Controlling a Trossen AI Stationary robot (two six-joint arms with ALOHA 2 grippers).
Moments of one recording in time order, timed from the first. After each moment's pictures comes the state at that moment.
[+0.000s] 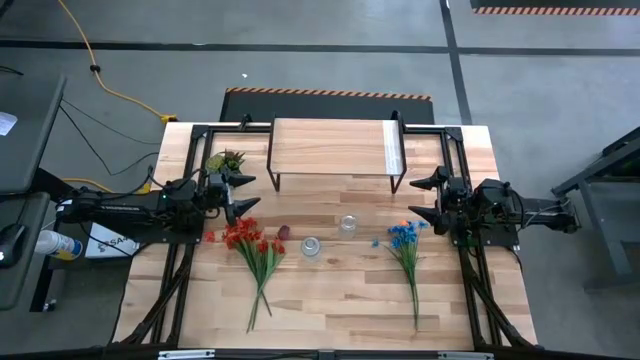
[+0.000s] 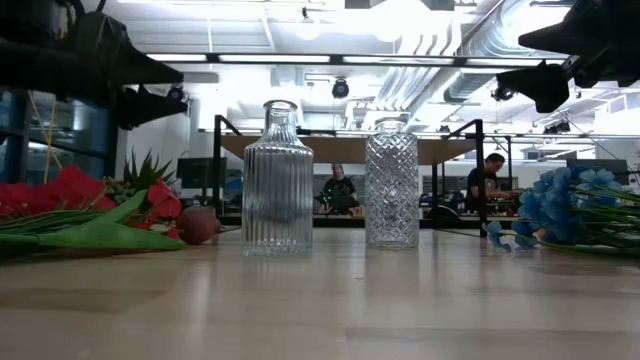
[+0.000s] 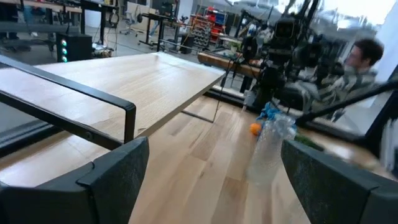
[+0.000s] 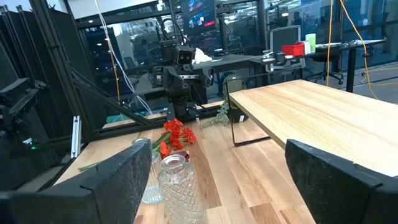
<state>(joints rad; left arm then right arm) 0.05 0.28 0.07 0.19 -0.26 -0.25 -0.01 0.01 0.15 -0.09 0.11 0.17</state>
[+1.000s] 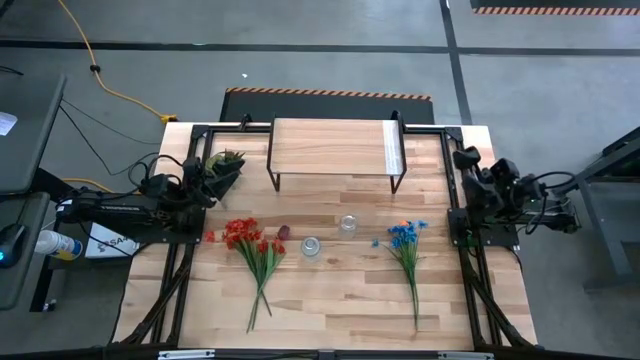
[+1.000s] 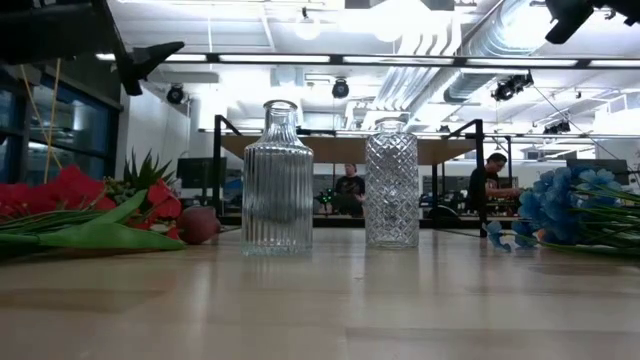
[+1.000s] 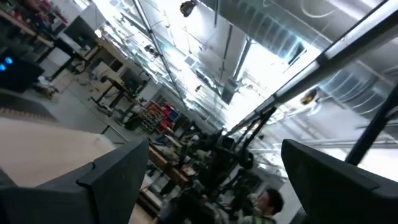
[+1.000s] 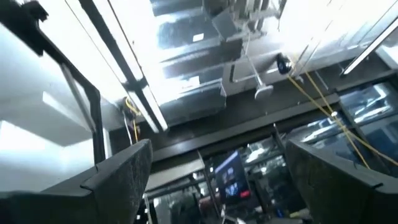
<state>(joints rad) 0.05 0.28 0.07 0.67 -0.30 -0.62 -0.01 0.01 0.15 0.68 0.17 0.26</state>
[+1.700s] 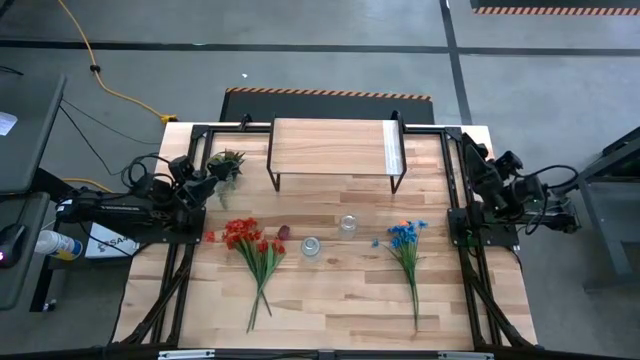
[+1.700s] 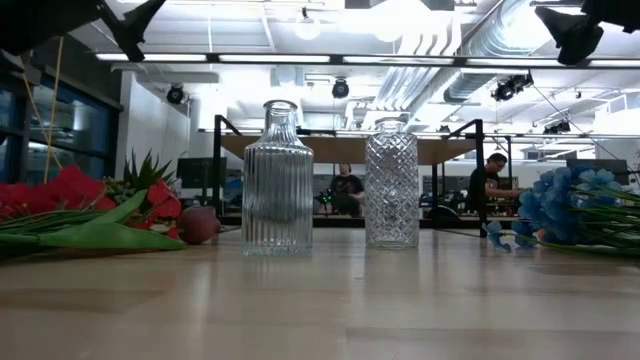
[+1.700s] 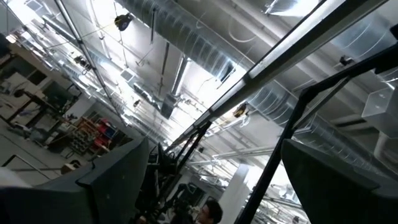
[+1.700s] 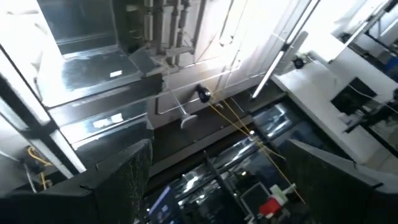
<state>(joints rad) 0.04 0.28 0.08 0.89 -0.12 -0.63 -0.01 0.01 0.15 0.72 0.56 0.25</state>
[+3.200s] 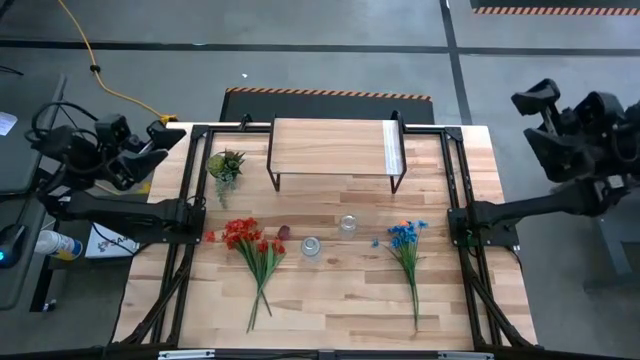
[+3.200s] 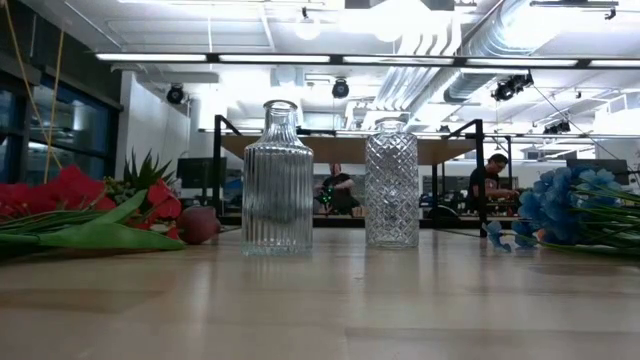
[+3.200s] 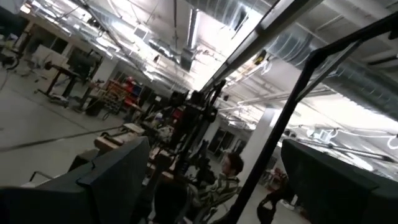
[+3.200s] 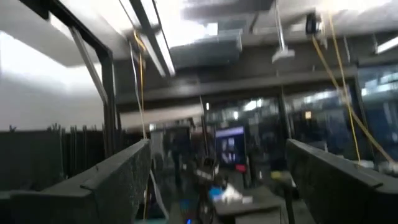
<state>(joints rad) 0.05 0.36 1.03 -0.27 -0.06 -0.50 -0.01 0.65 1.45 -0.33 0.04 0.13</state>
